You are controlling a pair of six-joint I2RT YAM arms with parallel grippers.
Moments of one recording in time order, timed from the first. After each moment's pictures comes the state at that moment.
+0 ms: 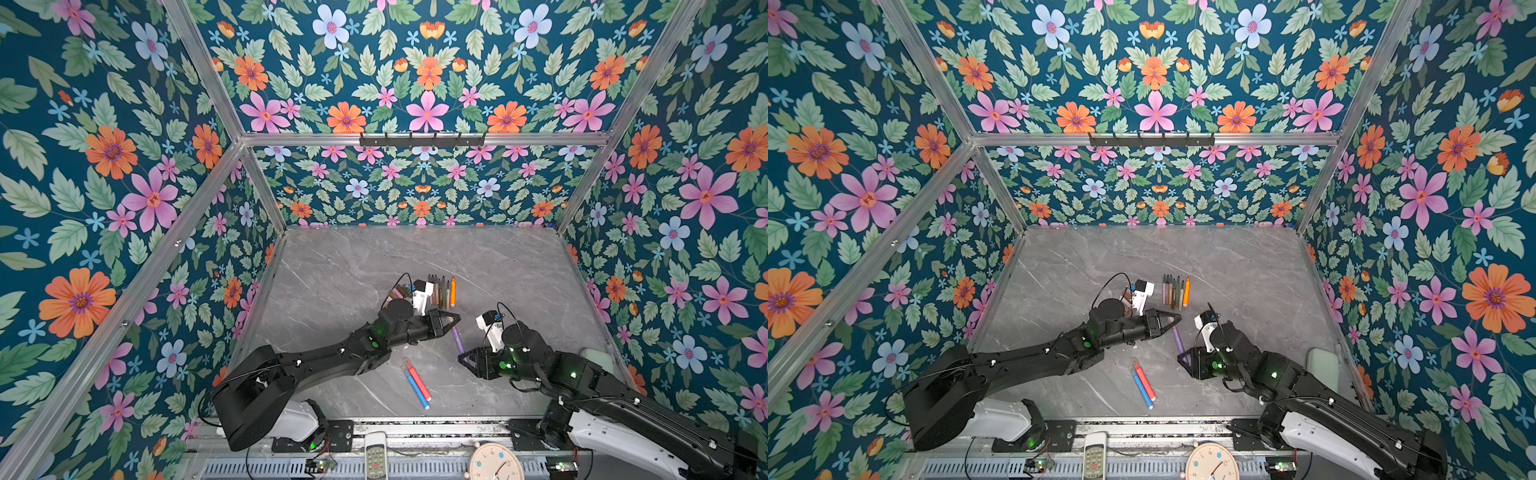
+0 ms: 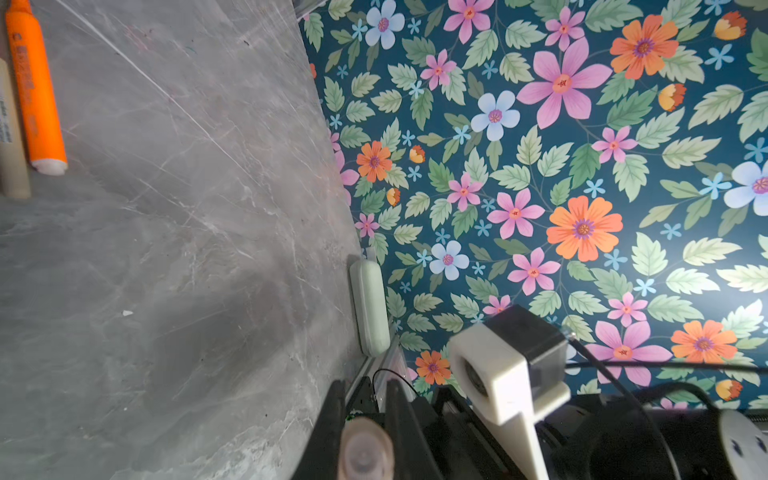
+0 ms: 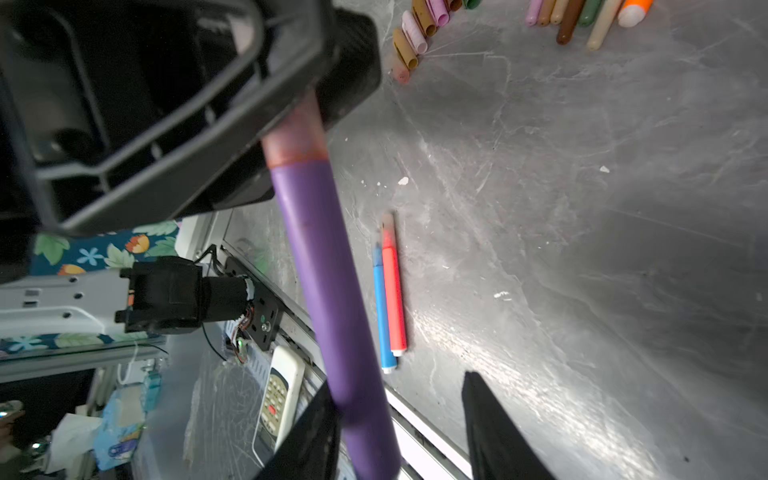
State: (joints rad) left arm -0.95 1.39 0.68 0.53 0.30 -1.12; right arm 0.86 0.74 0.60 -0.55 -0.18 0.76
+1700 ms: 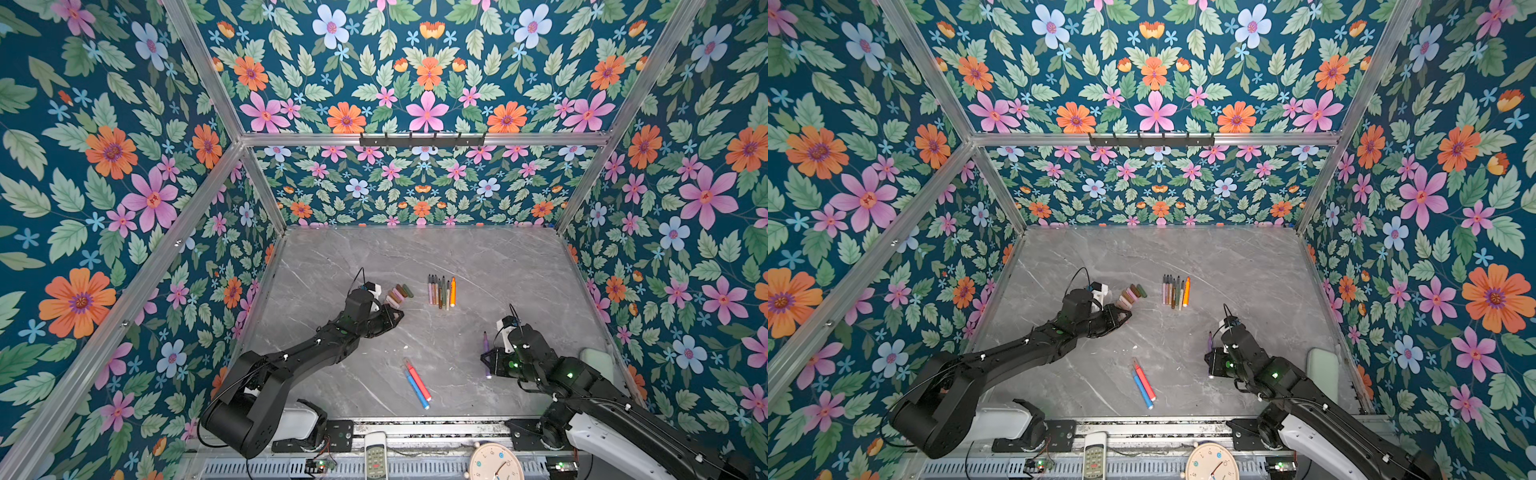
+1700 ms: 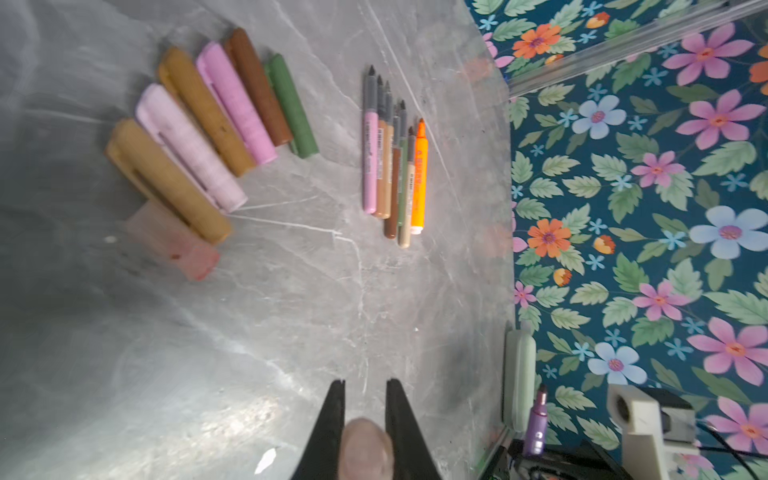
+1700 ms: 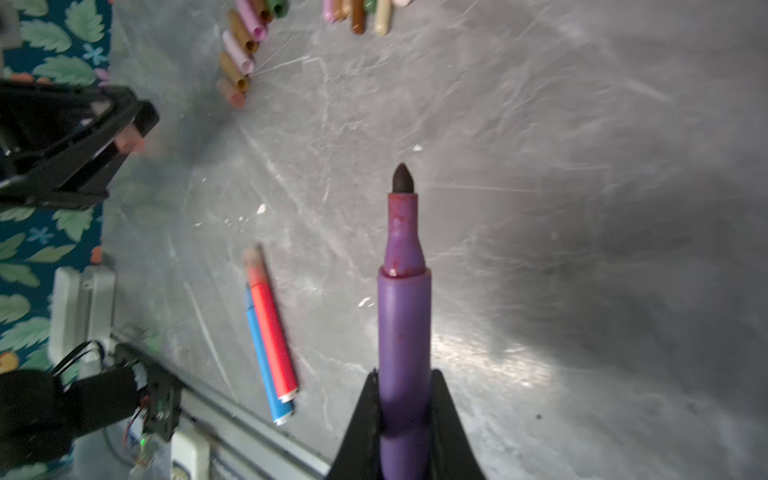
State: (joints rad) left arm -0.52 1.35 0.54 0.20 0.35 -0.91; right arm 0.65 0.67 0.44 -0.63 -0.07 0.76
